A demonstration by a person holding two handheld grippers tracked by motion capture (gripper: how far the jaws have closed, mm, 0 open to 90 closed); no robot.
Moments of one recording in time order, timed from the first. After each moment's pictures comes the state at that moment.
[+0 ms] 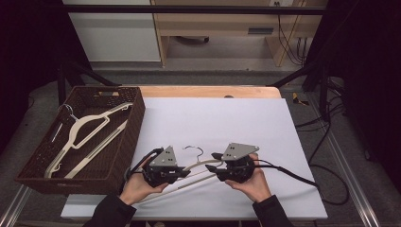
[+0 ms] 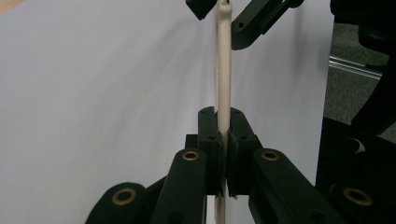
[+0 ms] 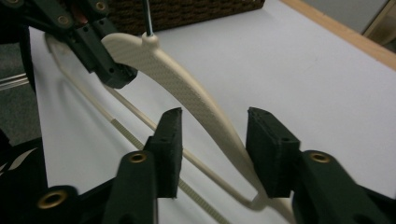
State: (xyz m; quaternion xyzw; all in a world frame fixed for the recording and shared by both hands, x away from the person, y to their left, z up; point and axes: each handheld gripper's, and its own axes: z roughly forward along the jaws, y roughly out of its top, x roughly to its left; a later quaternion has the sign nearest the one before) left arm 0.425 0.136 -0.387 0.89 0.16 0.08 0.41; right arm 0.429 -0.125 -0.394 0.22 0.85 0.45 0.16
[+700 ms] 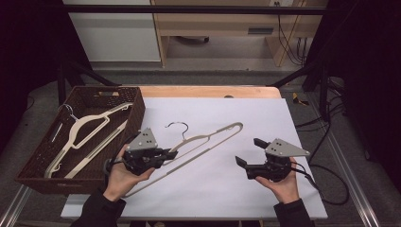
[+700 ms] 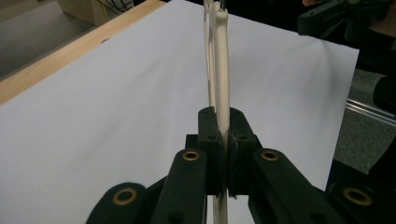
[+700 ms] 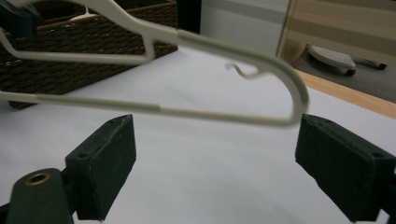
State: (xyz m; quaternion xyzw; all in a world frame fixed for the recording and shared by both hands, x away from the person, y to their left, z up) left arm 0.424 0.170 -0.323 0.85 0.23 0.13 0.46; right arm 0.417 -0.207 -0.379 0.33 0.75 0.52 0.23
